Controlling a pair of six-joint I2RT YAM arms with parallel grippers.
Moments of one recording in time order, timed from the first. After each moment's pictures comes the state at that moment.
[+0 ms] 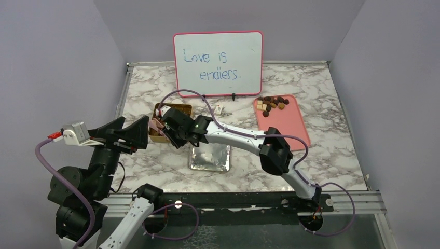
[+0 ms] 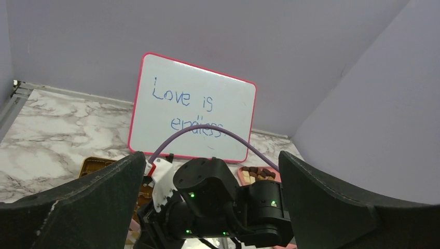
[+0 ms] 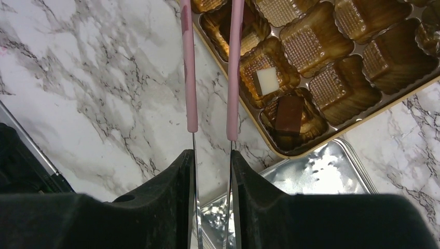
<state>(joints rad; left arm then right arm) -0.38 0.37 1.22 -0.64 -0.18 -0.43 1.17 2.27 2.05 -0.58 0.10 0.23</state>
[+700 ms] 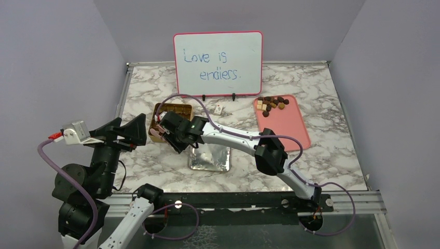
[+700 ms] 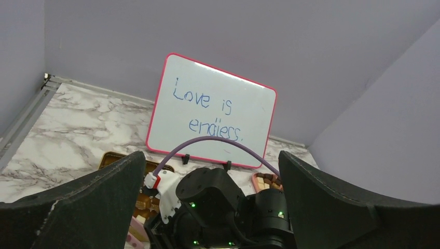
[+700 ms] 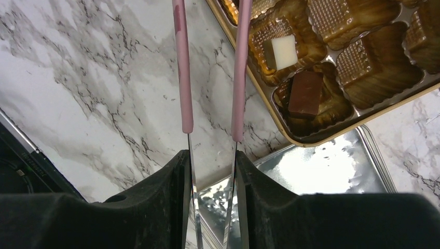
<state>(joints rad) -0.38 0.37 1.21 -0.64 -0.26 -0.42 1.18 2.36 2.17 -0.74 0.07 0.20</state>
